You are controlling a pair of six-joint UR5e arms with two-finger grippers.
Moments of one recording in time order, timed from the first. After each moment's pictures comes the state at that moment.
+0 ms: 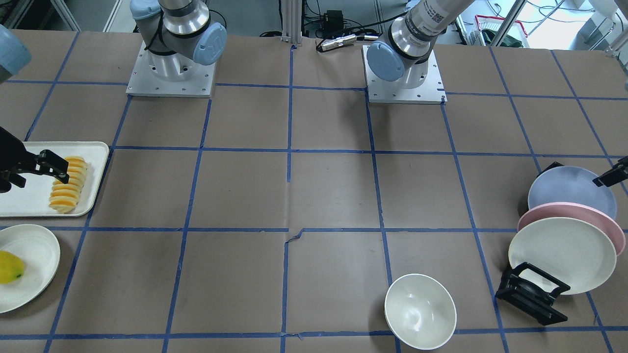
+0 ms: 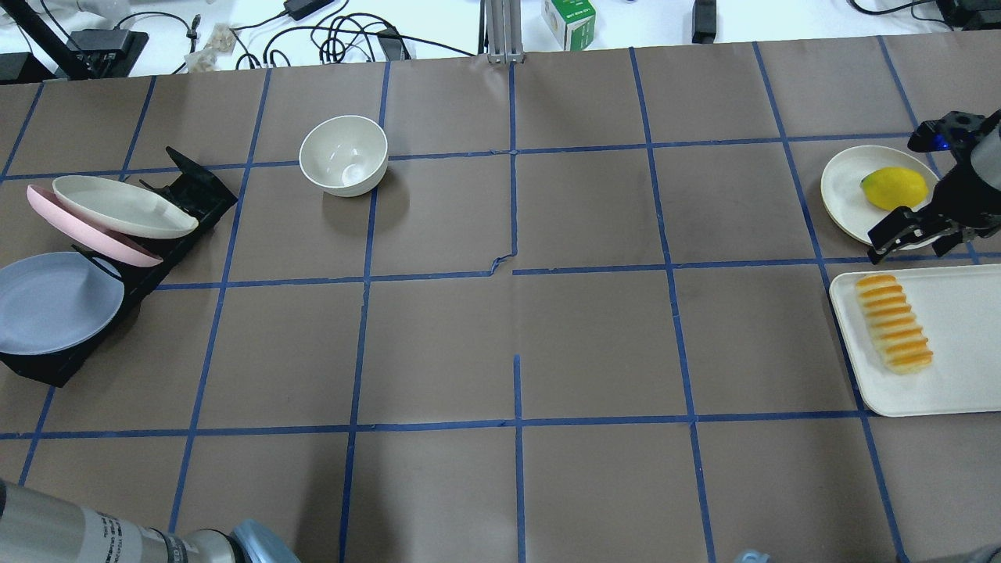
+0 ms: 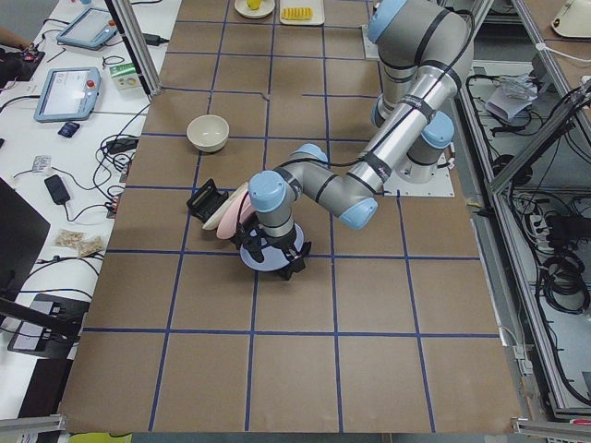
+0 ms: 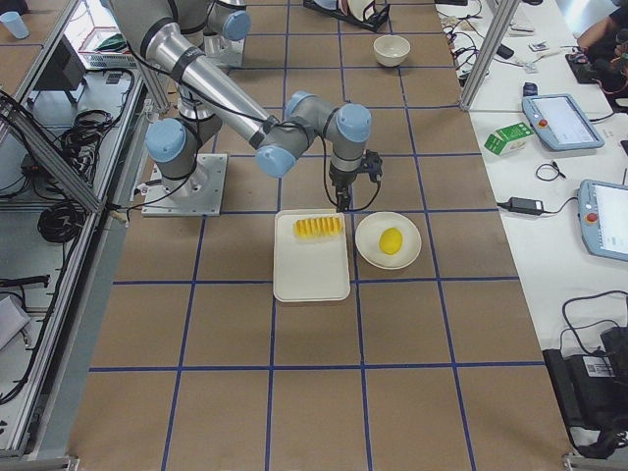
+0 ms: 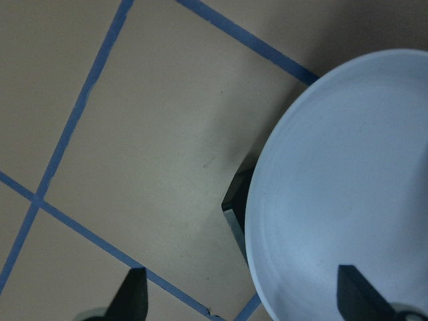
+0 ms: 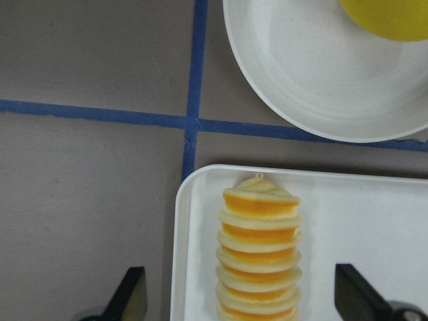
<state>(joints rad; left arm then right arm) -0.70 -1.98 -1.61 -1.15 1.75 0.30 1.00 -1.37 1.89 -2.02 -1.57 -0.68</state>
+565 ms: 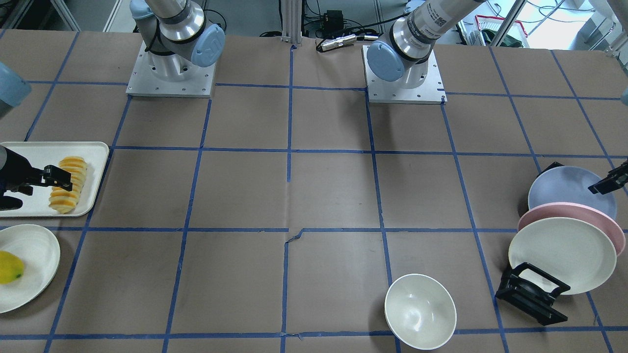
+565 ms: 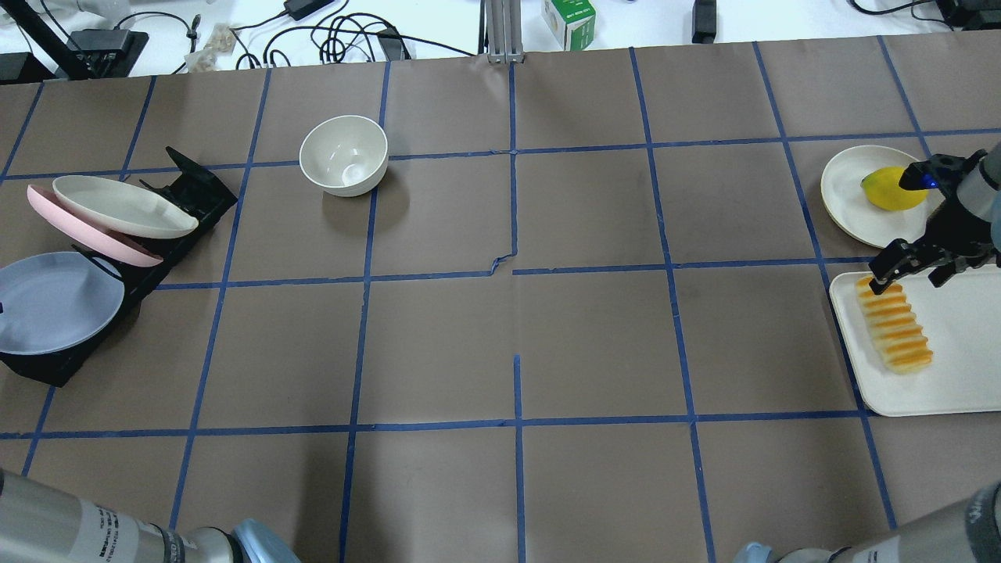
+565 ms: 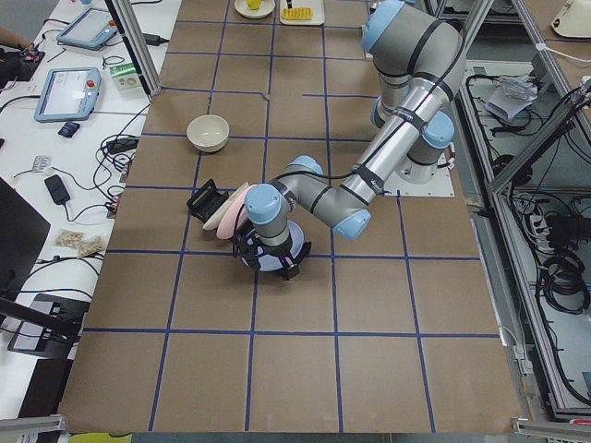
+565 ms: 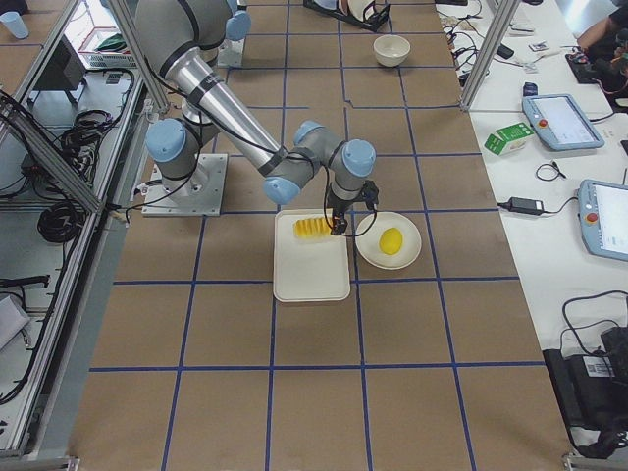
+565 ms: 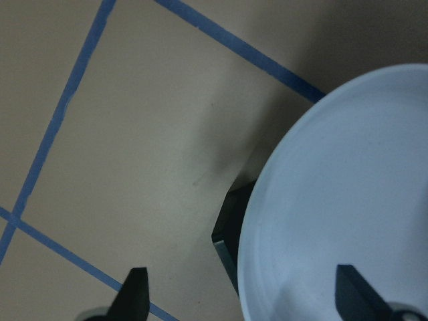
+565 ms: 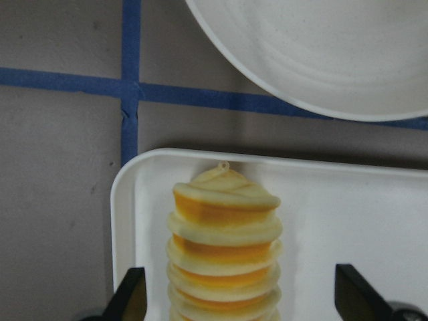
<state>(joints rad) -0.70 -2.02 -1.61 -1.13 1.74 0.31 0.98 -1.25 1.90 -2.06 -1.64 -0.70</state>
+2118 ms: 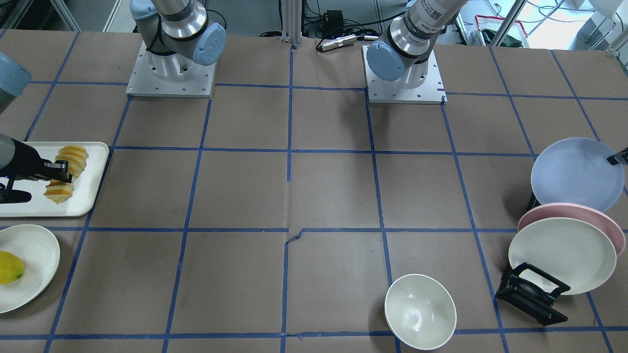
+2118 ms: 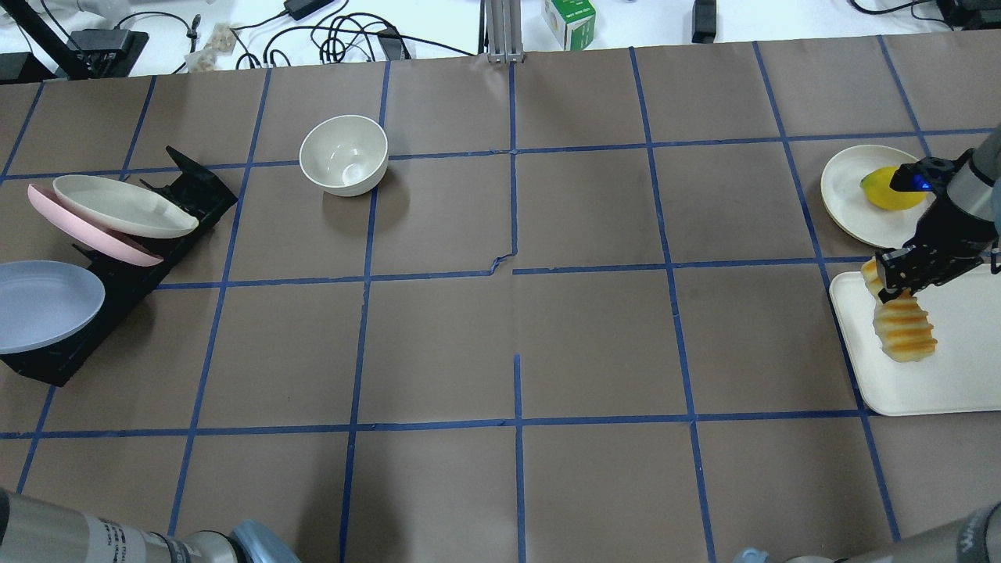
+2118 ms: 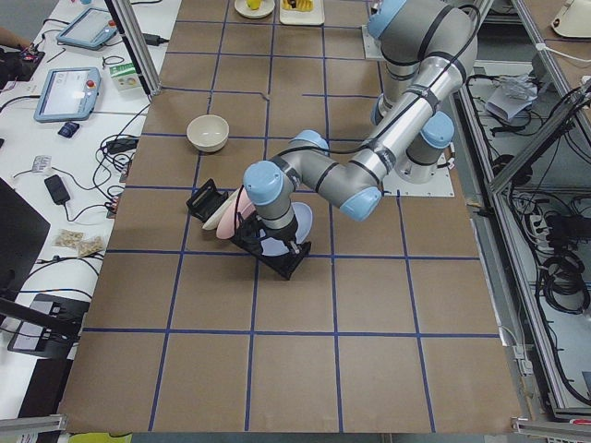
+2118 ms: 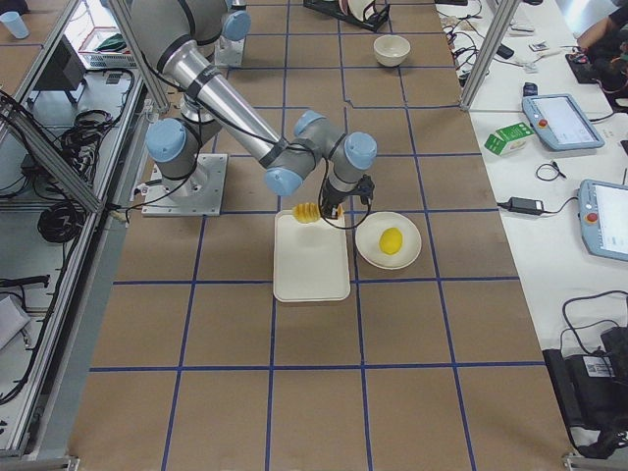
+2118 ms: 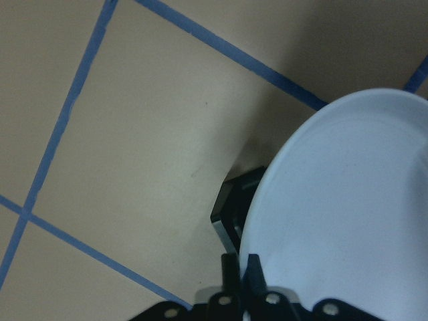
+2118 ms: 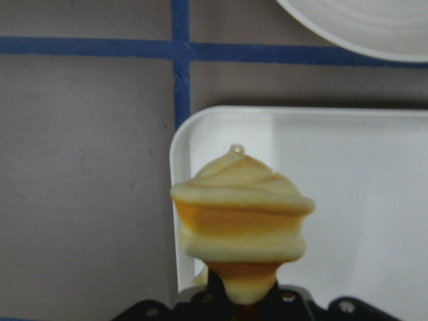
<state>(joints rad) -0.71 -1.89 -1.52 -1.47 1.75 0.35 1.03 -1.32 1.87 -1.89 -1.64 -0.57</state>
